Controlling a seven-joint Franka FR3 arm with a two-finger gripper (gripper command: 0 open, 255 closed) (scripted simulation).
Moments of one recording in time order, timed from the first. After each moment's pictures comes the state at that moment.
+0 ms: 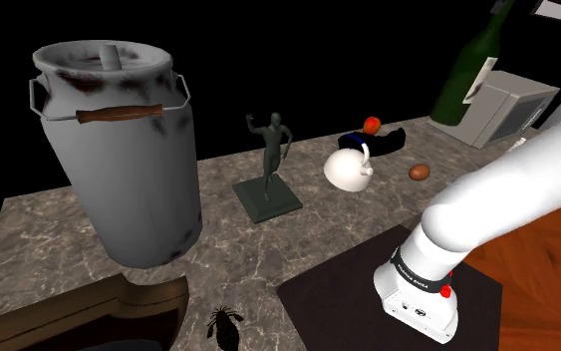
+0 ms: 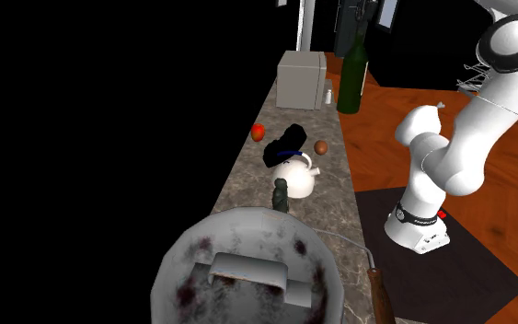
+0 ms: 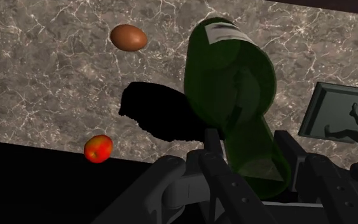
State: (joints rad) arm -0.22 -0.36 -0.68 -1.31 -0.17 1.11 -0.74
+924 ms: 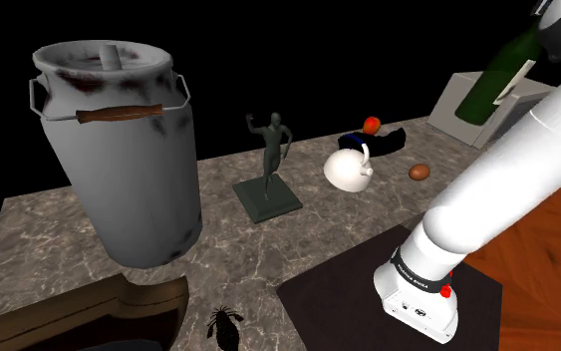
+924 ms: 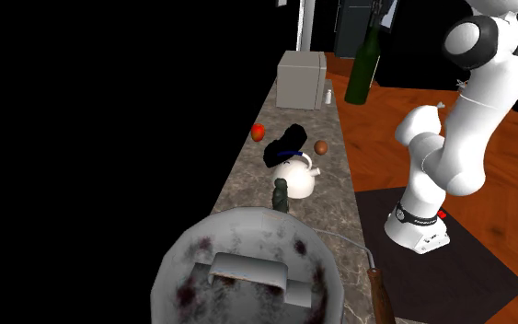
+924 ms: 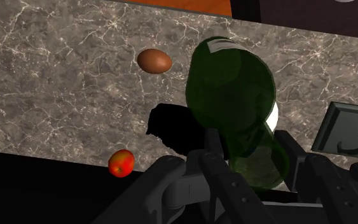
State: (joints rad) arm -0.18 -0.15 -1.11 -1.05 -0.05 1.02 -1.10
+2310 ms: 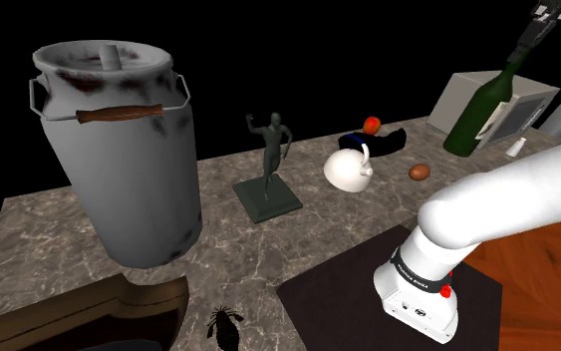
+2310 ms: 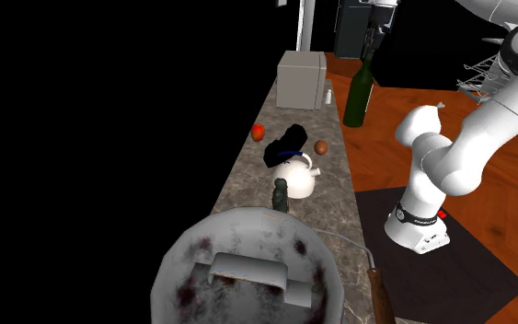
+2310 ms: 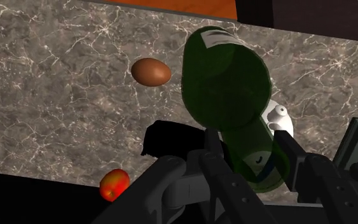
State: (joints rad) arm -0.31 -0.52 -0.78 -1.65 -0.29 1.33 -0.89
